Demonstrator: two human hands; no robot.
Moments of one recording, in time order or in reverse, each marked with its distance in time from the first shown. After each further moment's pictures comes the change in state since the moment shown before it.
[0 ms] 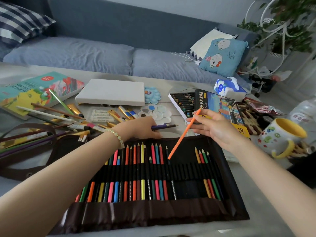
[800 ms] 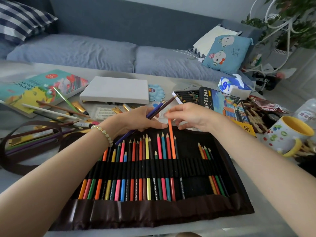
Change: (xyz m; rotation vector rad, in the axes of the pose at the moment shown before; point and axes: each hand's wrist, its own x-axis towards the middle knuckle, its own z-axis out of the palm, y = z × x) left_hand -0.020 -0.016 -0.015 -0.701 0.004 -0.032; right_hand 0.031 -0.026 0.064 -0.427 -0.257 0.136
